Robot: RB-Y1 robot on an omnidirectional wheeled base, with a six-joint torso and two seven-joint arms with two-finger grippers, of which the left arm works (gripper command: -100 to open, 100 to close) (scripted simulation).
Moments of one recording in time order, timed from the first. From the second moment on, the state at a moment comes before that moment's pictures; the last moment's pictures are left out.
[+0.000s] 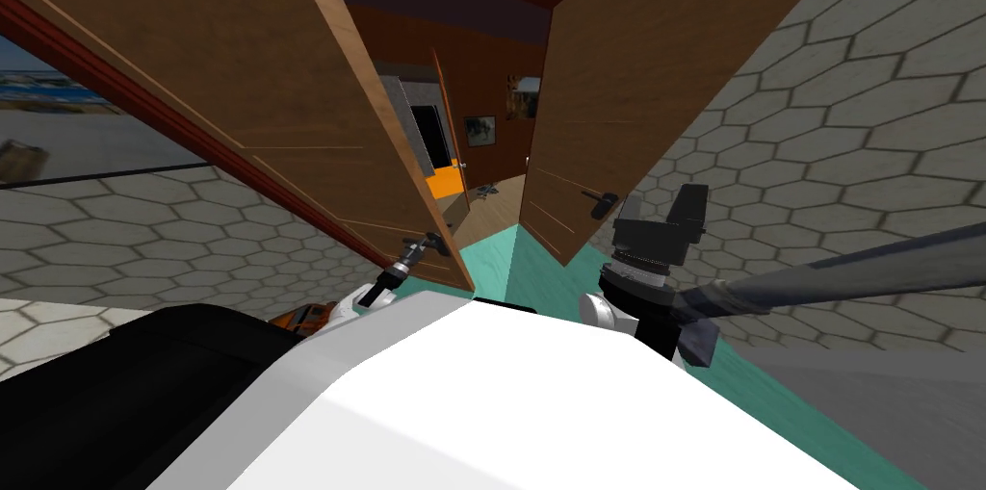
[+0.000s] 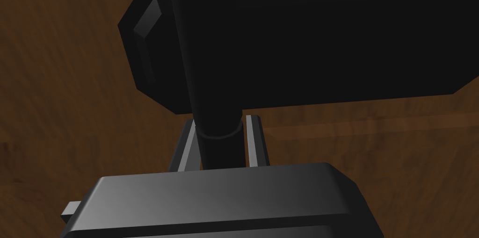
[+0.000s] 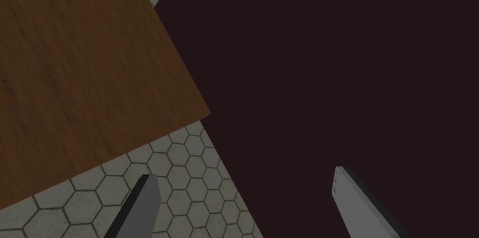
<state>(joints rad) 0.36 0.70 -0.06 -1.24 0.14 -0.74 0.54</state>
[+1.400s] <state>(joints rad) 0.40 0.76 -0.10 -1.18 0.13 -0.90 0.59</state>
